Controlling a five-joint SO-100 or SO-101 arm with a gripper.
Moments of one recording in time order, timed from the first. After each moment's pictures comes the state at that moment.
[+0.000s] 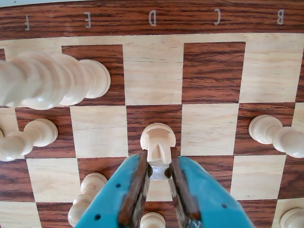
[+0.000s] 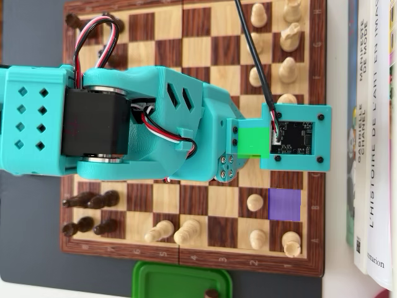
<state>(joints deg) 1.8 79.3 90.4 53.9 89.9</state>
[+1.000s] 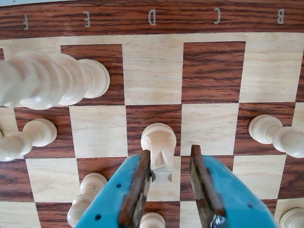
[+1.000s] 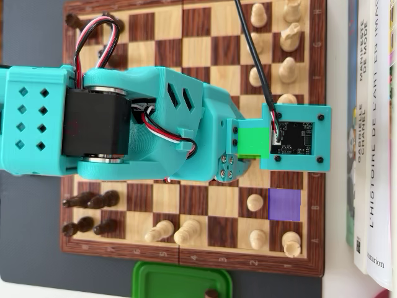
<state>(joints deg) 1.8 79.3 90.4 53.9 89.9</state>
